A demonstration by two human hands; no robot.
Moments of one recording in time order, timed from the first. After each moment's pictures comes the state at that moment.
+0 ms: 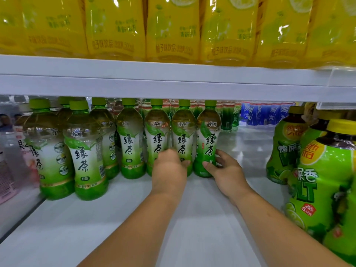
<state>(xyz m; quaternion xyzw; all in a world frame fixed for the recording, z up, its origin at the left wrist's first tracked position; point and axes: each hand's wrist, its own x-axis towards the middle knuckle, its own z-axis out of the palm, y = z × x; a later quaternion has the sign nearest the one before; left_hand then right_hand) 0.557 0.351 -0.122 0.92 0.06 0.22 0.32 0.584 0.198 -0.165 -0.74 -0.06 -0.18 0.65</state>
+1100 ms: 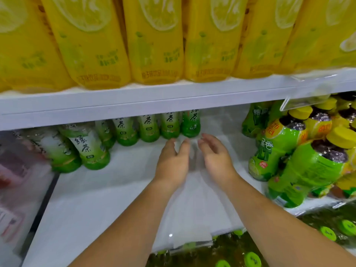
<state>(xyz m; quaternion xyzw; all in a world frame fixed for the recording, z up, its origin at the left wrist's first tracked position) 0.476 0.341 -0.111 0.80 0.06 -0.02 0.59 0.478 0.218 -0.122 -0.74 0.11 -0.10 0.65</state>
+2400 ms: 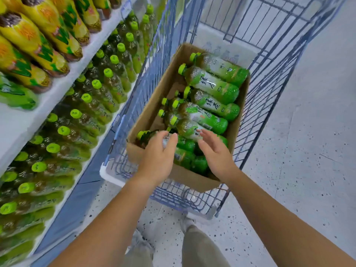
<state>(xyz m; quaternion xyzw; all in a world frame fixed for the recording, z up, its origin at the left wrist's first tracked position) 0.011 0.091 -0.047 0.77 -0.30 -0.44 0.36 -0.149 -0.006 -0.073 -0.62 0.53 -0.10 0.57</state>
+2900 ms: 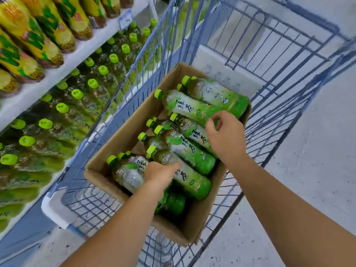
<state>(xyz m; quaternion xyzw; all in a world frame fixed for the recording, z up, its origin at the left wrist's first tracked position) -0.041 -0.041 -0.129 0.79 0.08 -0.51 0.33 -0.128 -0.200 -0.069 -0.81 0.51 -0.12 0.27</state>
